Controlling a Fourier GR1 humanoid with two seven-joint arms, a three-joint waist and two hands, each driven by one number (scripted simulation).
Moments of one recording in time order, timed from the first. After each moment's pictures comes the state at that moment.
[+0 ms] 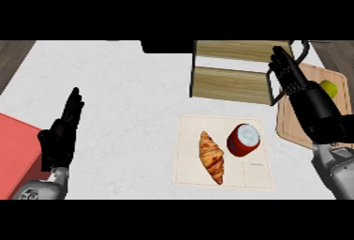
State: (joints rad) left arm -0.09 0.32 -0.17 -1.53 0.05 0.36 0.08; right arm -0.34 -0.50 0.25 -1.69 -0.23 -0.16 0.11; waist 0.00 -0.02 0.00
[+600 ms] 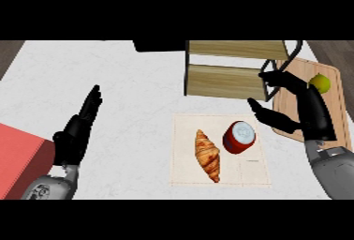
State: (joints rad) left arm -0.13 0.30 -0.23 -1.52 0.05 0.25 0.05; right arm -0.33 -0.50 0.30 -1.59 0.11 -0.38 0.24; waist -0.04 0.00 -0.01
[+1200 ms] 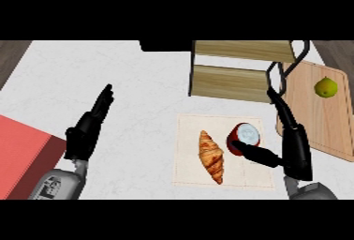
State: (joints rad) left arm -0.18 0.26 -0.23 -1.45 0.06 0.18 0.01; right arm -0.10 -0.38 0.37 -1.60 0.31 -0.63 0.00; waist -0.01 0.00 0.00
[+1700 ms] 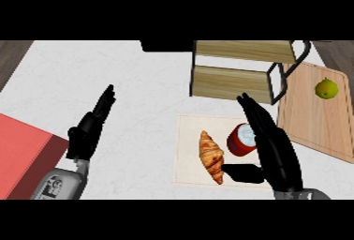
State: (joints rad) left arm -0.18 0.25 -0.22 -1.43 0.05 0.16 0.00; right arm -0.17 -0.43 0.57 -1.82 0.63 -0.35 0.52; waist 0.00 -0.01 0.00
